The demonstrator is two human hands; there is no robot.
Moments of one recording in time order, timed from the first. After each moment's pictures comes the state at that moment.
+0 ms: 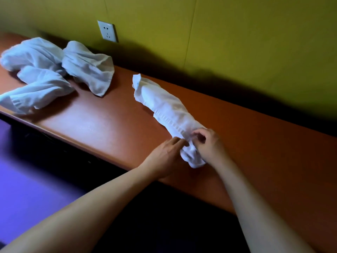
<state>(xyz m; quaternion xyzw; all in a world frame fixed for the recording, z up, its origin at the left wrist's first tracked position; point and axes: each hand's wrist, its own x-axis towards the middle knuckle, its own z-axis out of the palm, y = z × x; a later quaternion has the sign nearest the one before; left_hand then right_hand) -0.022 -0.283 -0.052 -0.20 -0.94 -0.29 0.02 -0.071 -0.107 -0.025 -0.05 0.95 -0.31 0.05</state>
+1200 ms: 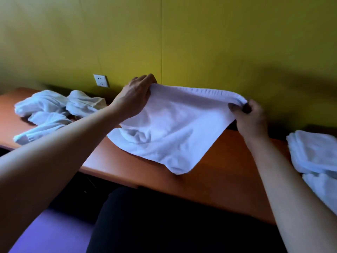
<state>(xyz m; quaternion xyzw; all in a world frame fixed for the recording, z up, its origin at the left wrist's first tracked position) -0.071 -0.308 0.200 -0.22 -0.92 -0.17 0.27 -0.040 0.031 0.167 0.03 0.81 -0.52 -0.26</state>
